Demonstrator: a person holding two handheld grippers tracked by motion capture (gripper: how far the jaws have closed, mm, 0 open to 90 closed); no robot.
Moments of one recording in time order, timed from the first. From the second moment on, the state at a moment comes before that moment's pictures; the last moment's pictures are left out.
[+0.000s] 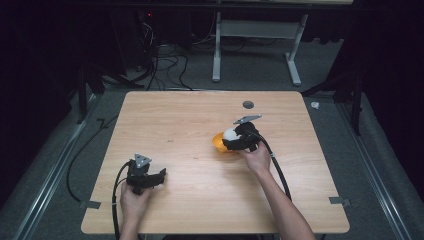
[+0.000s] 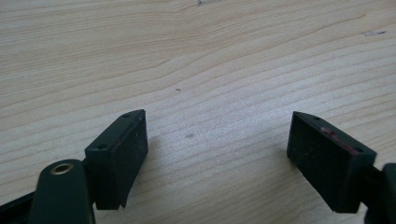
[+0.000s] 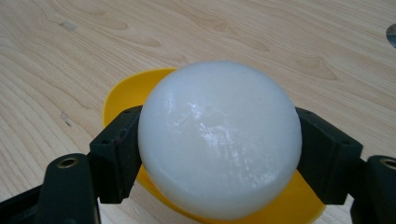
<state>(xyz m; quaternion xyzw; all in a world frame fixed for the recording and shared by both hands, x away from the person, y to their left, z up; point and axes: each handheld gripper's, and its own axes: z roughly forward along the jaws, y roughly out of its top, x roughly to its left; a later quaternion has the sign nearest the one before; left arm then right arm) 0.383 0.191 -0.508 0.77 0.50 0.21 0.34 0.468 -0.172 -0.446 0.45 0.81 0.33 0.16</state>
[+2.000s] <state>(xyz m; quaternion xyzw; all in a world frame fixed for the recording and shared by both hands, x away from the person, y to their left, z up) 0.383 0.191 -0.508 0.77 0.50 0.21 0.34 0.456 -0.191 -0.429 0.46 0.78 0.38 0.18</state>
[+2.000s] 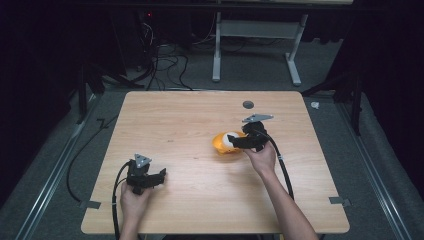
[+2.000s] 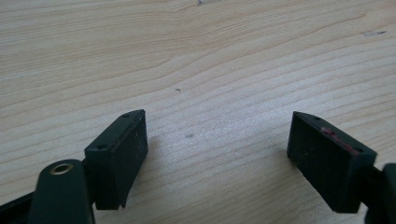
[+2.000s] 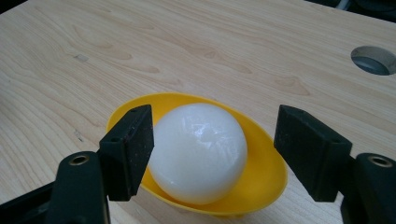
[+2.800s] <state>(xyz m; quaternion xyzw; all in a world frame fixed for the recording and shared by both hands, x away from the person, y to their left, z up) 0.383 0.191 -0.508 0.77 0.50 0.21 0.34 0.440 -0.209 -0.411 0.45 0.77 0.40 0.20</state>
